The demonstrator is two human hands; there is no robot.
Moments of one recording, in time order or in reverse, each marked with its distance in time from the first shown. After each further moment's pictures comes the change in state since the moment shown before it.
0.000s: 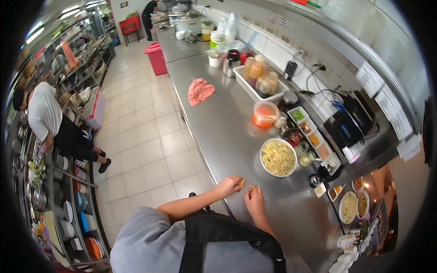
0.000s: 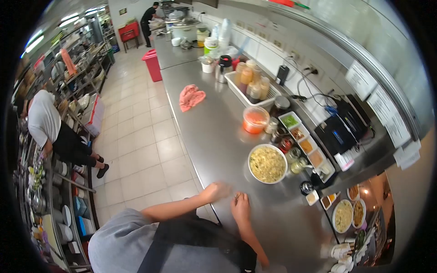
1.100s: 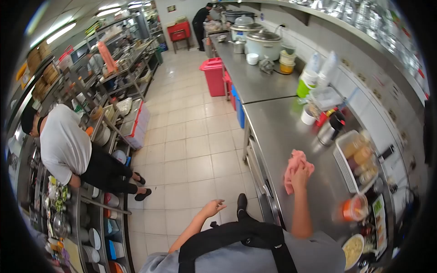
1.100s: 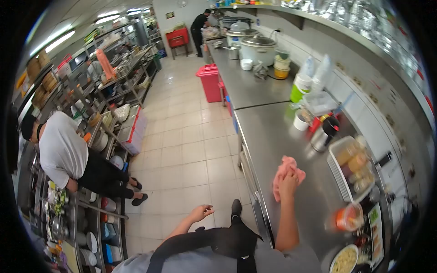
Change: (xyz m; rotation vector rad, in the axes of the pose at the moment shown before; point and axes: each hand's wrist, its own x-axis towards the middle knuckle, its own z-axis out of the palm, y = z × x) left_hand -0.112 -0.375 -0.443 0.015 0.086 -0.856; right_hand 0.523 -0.257 0.285 -0.251 0.271 -0.145
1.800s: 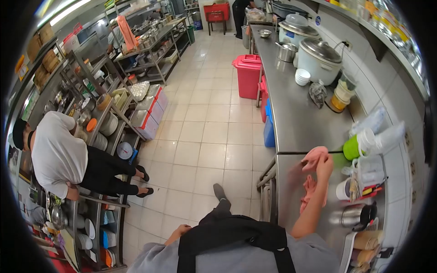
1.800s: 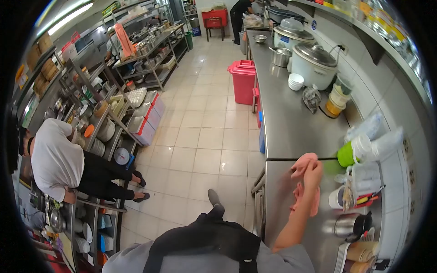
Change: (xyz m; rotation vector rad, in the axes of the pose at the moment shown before) left_hand 0.080 -0.252 -0.059 -0.448 0.198 -0.901; right_hand 0.373 -0.135 0.188 0.366 -0.189 0.099
